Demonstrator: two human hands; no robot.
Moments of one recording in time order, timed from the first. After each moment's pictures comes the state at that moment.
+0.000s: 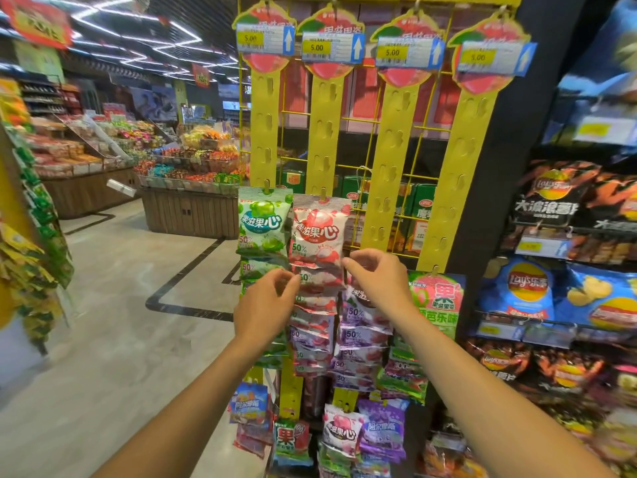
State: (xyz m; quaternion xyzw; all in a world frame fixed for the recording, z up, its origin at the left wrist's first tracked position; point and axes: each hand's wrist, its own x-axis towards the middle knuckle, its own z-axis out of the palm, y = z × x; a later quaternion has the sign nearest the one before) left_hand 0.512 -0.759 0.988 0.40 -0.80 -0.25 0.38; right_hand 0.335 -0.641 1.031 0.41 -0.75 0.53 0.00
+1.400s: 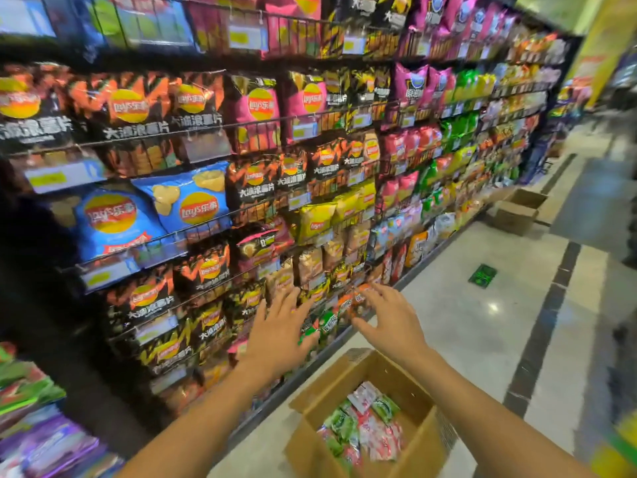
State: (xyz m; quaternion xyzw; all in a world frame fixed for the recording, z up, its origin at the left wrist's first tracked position) left_hand 0.190 -0.199 0.841 -0.15 -0.99 -0.04 0.06; right_hand 0.192 0.051 0.869 0.06 -0.98 0.18 0.08
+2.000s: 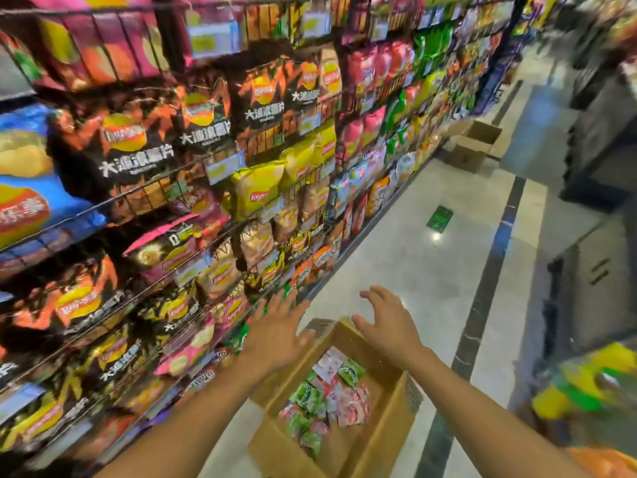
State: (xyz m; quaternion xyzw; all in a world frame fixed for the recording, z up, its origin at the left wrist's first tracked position) left_hand -0.021 -0.115 0.723 -0.24 -0.96 -0.07 -0.10; right_hand 0.026 0.131 0.750 -0.09 -0.98 0.20 -0.03
